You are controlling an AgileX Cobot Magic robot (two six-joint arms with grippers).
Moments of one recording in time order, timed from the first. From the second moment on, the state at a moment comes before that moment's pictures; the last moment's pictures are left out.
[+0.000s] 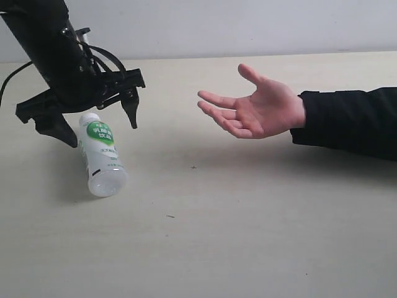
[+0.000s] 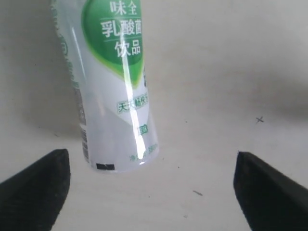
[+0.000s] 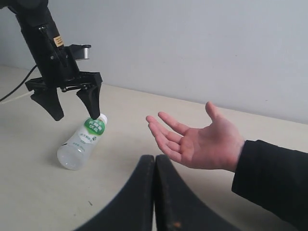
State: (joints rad) left arm -0.33 1.82 -1.35 -0.08 1.04 -0.68; right arm 0.60 0.01 -0.22 0.03 0.43 0.06
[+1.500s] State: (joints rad) left arm -0.27 1.95 -1.27 0.00 0.85 -0.82; right arm 0.60 0.01 -0.22 0.03 0.43 0.06
